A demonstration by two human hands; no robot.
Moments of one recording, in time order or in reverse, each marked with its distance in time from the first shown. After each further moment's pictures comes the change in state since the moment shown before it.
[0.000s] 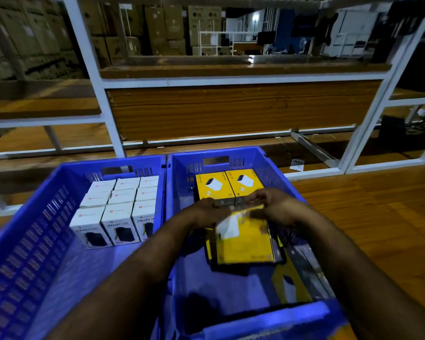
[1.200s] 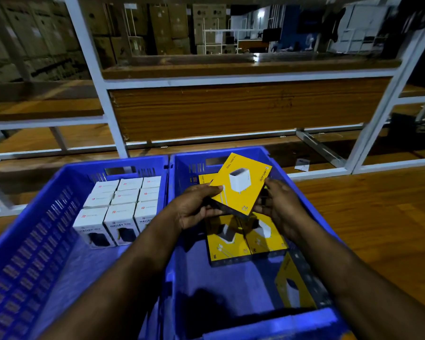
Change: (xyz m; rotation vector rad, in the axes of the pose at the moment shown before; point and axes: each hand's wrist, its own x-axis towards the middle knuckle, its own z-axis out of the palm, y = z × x) left_hand -0.013 0.012 -0.022 -1.029 -0.040 -0.002; right_hand 0.031 0.014 0.020 0.914 0.292 0.000
